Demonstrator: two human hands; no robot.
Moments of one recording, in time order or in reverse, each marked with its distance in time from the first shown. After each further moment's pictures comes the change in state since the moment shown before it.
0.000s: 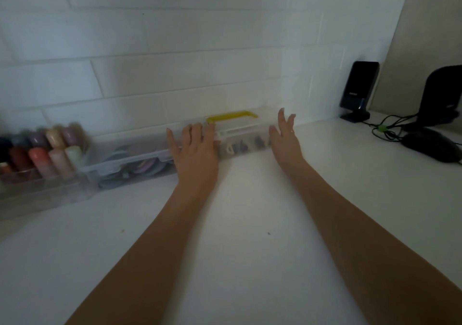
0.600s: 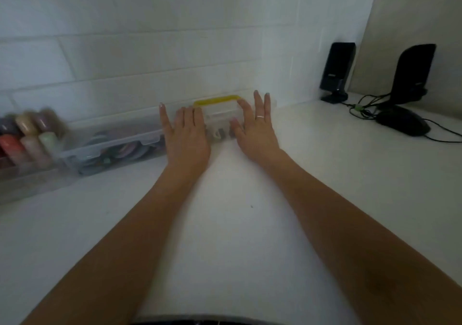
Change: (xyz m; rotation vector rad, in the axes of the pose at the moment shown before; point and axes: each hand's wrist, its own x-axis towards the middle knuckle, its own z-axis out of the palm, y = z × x) left_hand -0.003 0.011 -0.002 0.099 0.031 0.100; right_hand -0.017 0.008 0.020 -0.495 0.059 -0.326
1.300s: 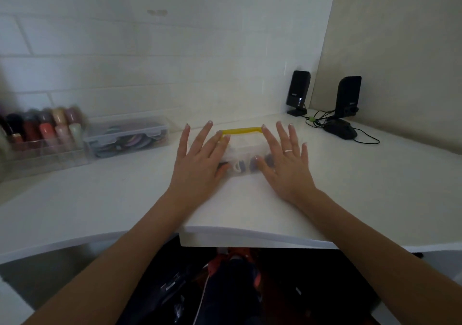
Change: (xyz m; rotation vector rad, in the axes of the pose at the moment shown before) left_hand -0.098 0.025 -0.118 -0.217 0.184 0.386; right_hand -0.151 -0.008 -0.152 -0.264 -0.072 -0.008
